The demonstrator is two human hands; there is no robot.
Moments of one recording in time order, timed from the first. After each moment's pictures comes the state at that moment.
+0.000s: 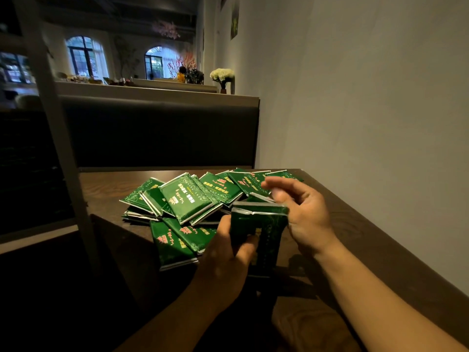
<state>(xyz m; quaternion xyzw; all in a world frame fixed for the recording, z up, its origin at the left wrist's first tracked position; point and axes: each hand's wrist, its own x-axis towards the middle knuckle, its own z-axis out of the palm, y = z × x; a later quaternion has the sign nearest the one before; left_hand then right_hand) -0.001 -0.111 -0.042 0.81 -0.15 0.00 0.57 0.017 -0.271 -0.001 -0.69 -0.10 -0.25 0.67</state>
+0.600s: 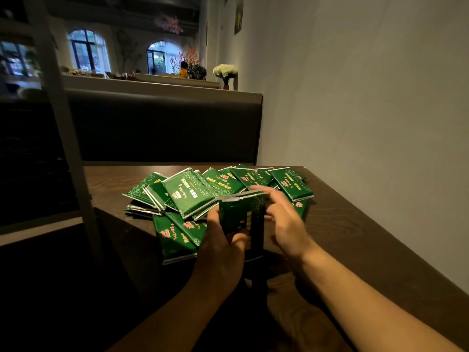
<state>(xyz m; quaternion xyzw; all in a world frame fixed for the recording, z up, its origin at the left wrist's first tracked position) 0.001 -0.112 -0.040 0.77 -0.09 0.04 0.63 0.017 -0.250 -0.020 -0.79 -0.06 -0.11 0.60</state>
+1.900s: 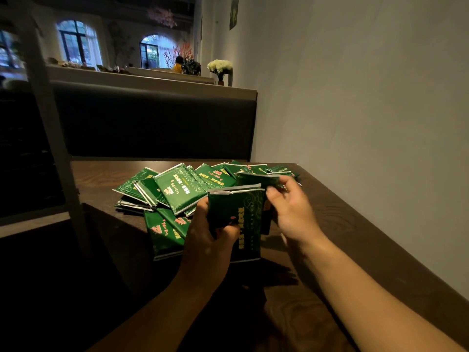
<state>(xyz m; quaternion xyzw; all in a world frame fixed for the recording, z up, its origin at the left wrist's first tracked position) -0.001 -0.107 -0.036 0.68 -0.18 0.10 0.70 0.024 -0.269 -0.010 -0.73 0.02 -0.18 0.65</state>
